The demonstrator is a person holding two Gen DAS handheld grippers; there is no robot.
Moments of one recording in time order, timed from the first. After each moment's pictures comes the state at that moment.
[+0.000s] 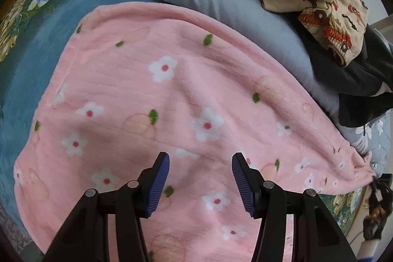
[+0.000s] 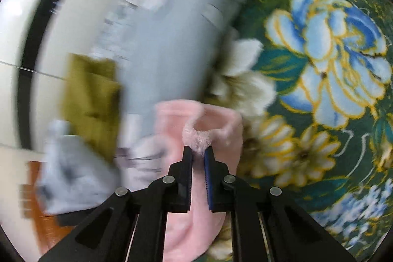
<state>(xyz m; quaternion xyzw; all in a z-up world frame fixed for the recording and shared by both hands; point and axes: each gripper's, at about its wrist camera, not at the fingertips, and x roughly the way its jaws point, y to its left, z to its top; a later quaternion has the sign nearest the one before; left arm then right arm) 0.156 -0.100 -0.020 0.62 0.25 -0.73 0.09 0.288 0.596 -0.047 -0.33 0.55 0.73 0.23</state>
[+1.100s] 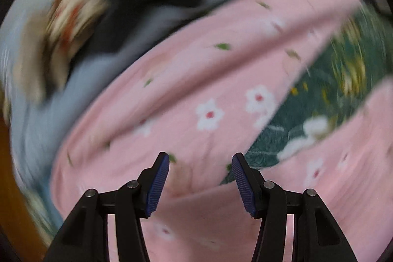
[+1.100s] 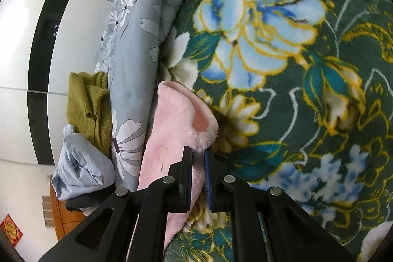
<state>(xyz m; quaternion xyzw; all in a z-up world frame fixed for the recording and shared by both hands) 0.133 0.128 -0.031 0.57 -0.31 -0.73 -0.21 0.374 0.590 -0.090 -0.31 0.60 0.70 0.23</state>
